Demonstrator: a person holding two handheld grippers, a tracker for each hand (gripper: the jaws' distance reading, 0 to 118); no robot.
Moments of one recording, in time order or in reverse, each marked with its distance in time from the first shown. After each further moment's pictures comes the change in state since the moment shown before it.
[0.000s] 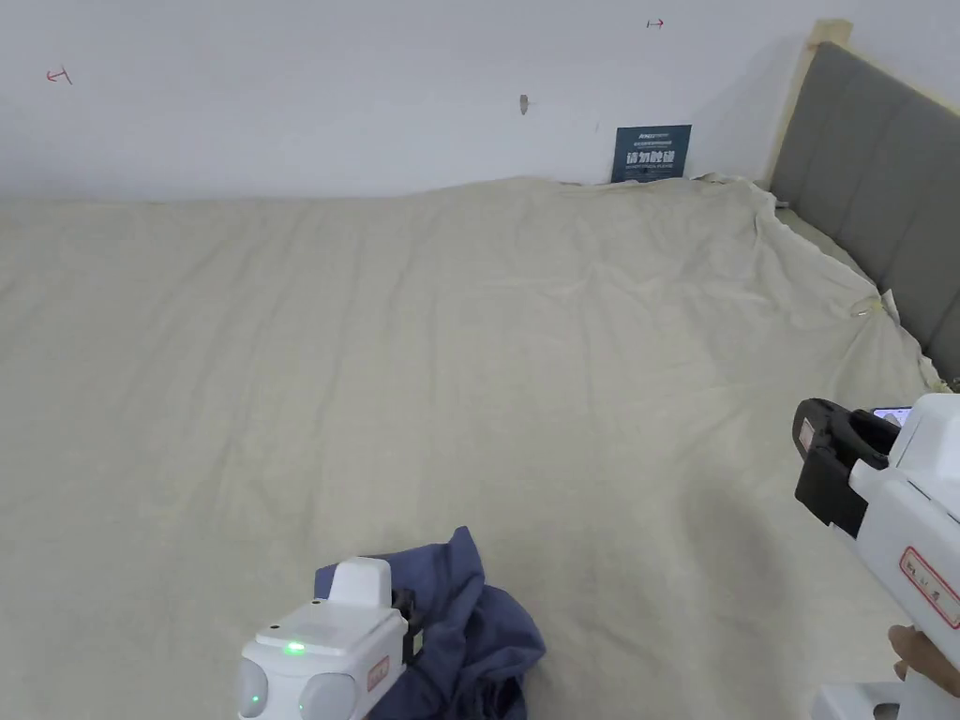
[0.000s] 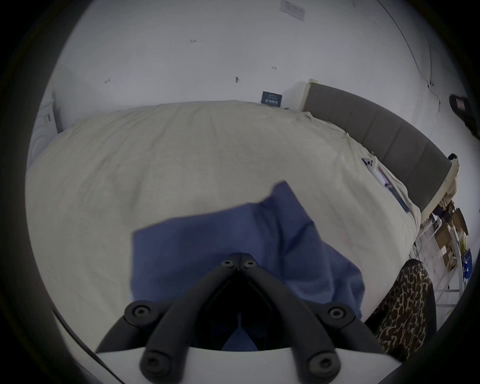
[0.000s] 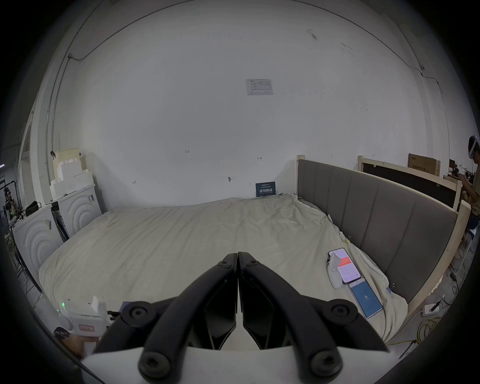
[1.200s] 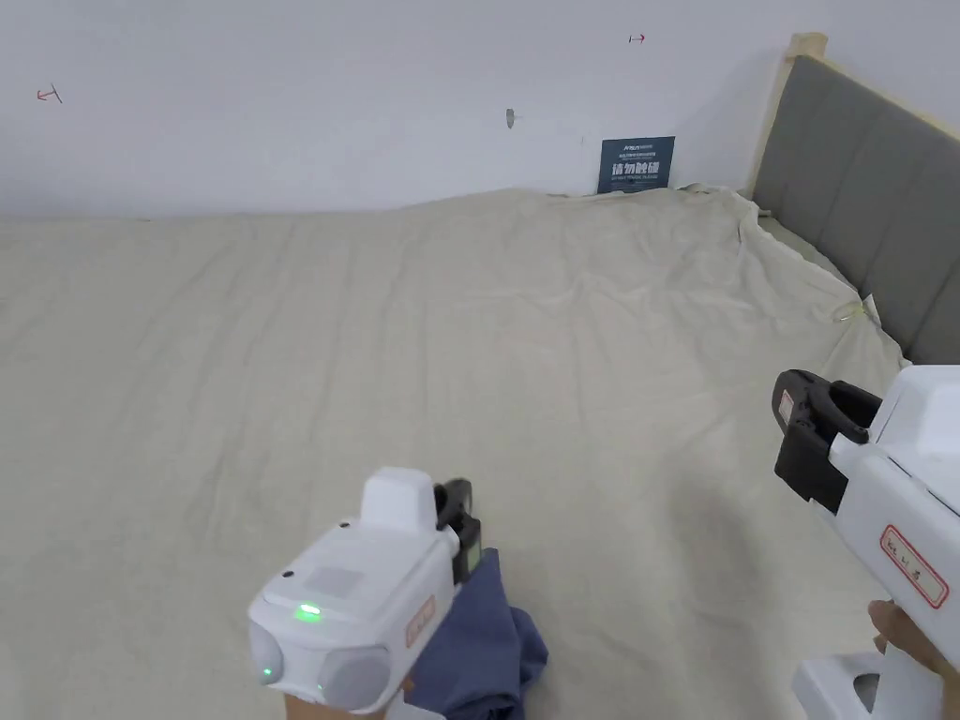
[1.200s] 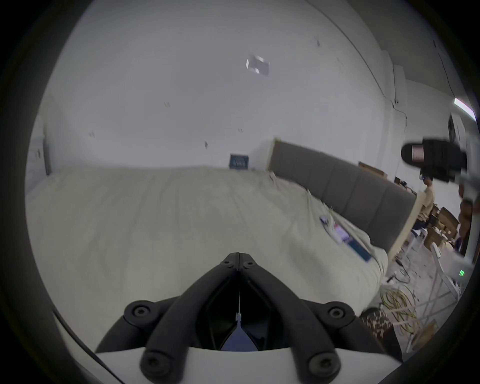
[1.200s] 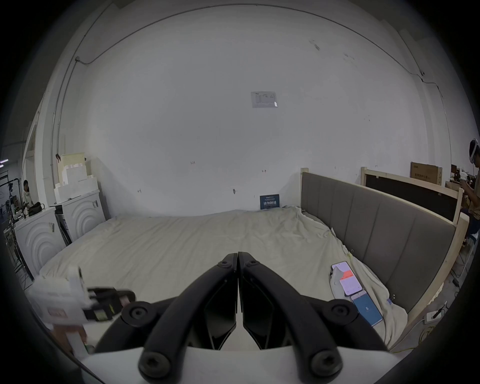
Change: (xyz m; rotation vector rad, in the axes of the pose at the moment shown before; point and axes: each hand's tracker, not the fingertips) left arm 0.052 0.087 0.105 0.390 -0.105 -0.050; right arm -0.013 0.018 0.008 0.074 0.023 0.017
